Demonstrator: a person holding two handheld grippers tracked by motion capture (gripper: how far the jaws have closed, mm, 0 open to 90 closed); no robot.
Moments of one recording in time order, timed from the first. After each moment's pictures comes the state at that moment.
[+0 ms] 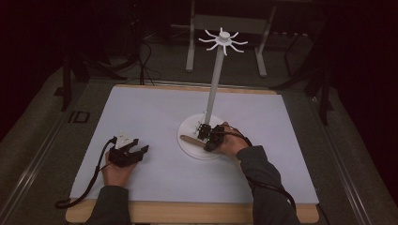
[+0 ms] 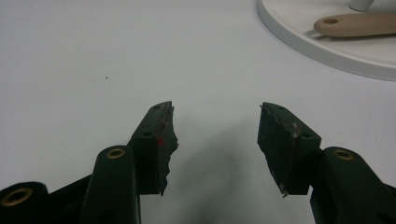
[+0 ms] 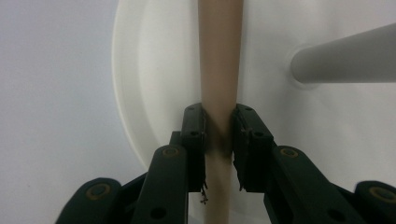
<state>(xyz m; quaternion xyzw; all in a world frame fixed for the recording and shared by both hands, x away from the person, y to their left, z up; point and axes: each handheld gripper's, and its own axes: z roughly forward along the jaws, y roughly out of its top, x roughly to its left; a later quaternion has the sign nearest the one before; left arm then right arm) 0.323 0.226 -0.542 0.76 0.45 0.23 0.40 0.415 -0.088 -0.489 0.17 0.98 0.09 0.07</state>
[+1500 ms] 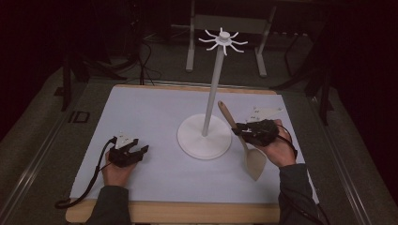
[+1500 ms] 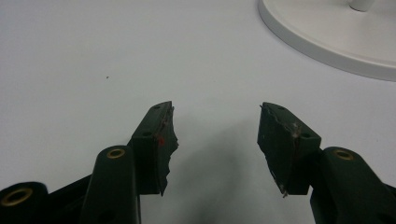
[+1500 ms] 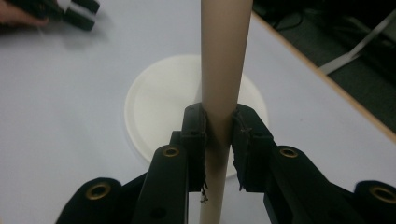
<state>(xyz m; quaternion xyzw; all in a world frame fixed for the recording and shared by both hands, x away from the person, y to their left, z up) 0.323 0.226 -0.542 0.76 0.46 0.23 0.40 0.351 -0.217 -0.383 0.23 0.87 0.38 0.19</state>
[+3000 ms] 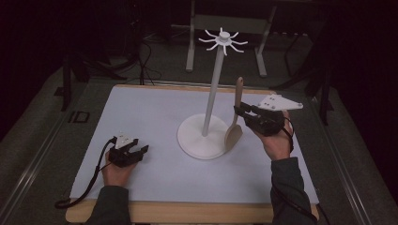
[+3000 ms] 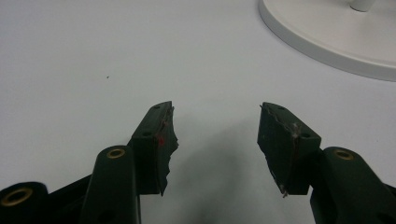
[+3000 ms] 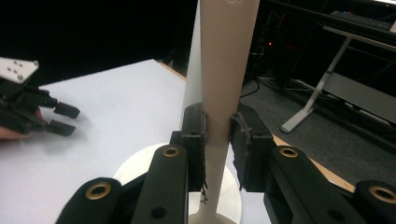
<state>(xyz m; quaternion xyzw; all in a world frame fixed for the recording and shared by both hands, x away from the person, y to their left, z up) 0.324 0.226 -0.542 0.76 0.46 0.23 0.40 0.348 -0.214 -0.347 0.27 0.78 0.51 0.26</state>
